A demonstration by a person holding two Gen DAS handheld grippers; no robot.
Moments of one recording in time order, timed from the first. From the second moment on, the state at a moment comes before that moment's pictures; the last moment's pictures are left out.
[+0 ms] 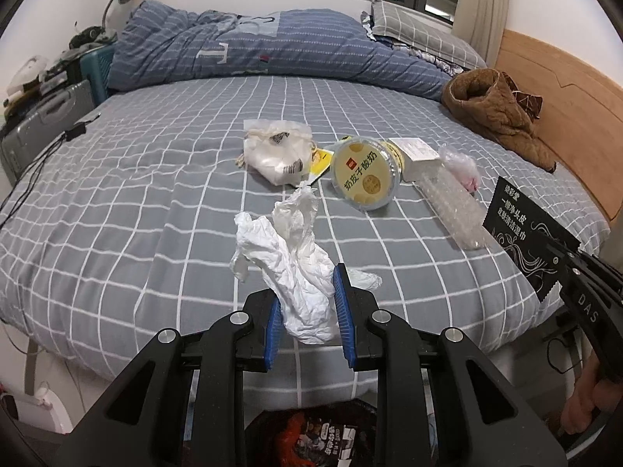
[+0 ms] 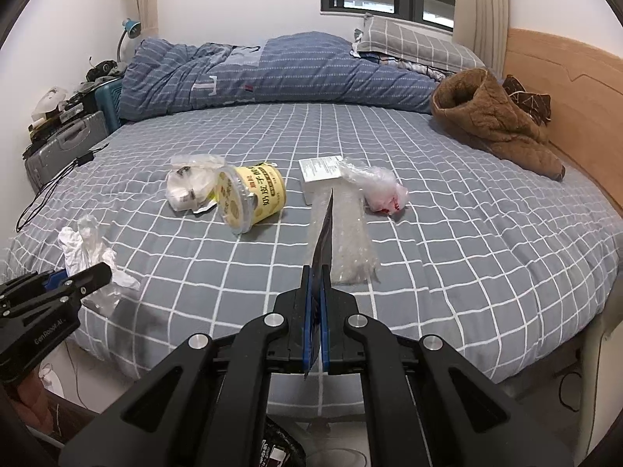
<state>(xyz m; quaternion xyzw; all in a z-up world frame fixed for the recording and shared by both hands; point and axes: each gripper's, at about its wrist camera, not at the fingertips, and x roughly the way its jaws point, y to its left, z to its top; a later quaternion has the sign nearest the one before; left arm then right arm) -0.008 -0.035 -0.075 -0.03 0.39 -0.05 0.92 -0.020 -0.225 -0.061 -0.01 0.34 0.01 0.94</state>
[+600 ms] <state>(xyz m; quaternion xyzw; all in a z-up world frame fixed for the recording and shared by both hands) -0.056 -0.030 -0.072 -0.04 0.39 -0.05 0.92 -0.067 -0.205 -0.057 -0.01 0.34 0.03 0.94</state>
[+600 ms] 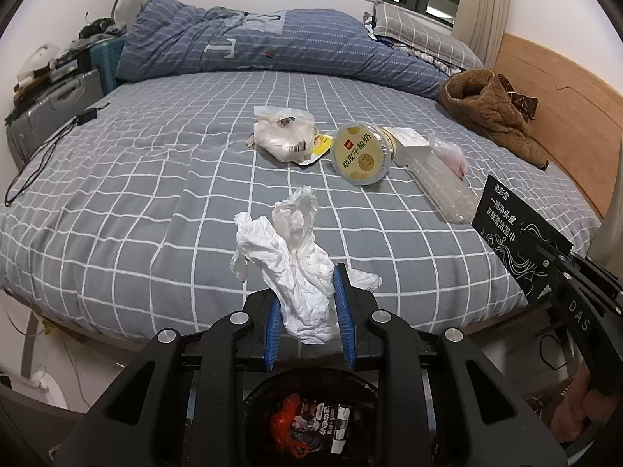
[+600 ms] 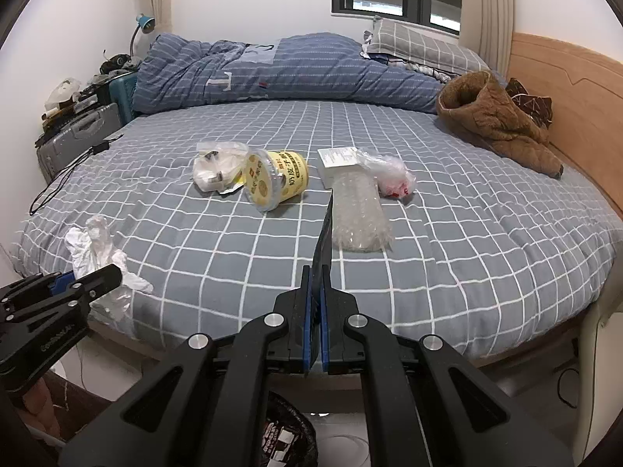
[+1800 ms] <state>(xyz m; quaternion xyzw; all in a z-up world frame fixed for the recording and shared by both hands) -0.148 -0.027 -0.101 -0.02 0.45 -0.04 0.89 -0.150 -0.181 -0.082 -0.03 0.39 0.05 0.92</state>
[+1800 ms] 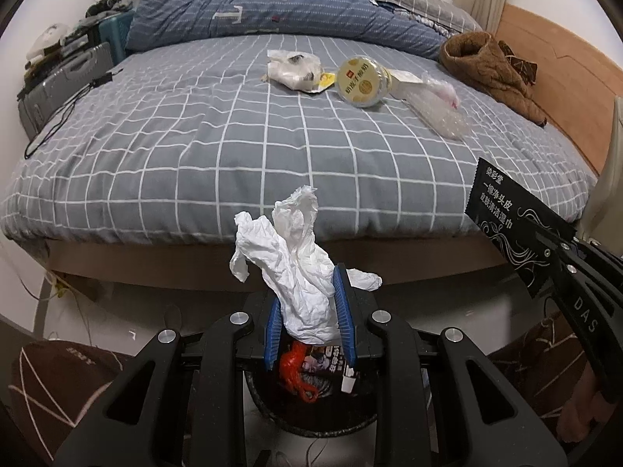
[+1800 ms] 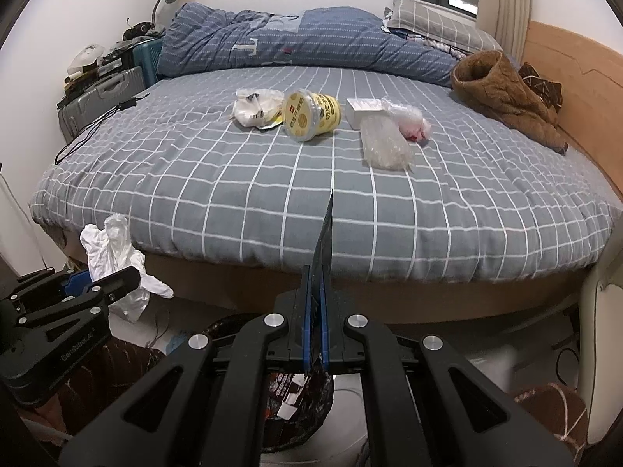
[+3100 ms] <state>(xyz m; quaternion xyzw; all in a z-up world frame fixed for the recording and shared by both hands) -0.134 -0.023 -0.216 -0.03 0.56 -0.03 0.83 -0.145 -0.172 -0.201 -0.04 0.53 0.07 0.84</state>
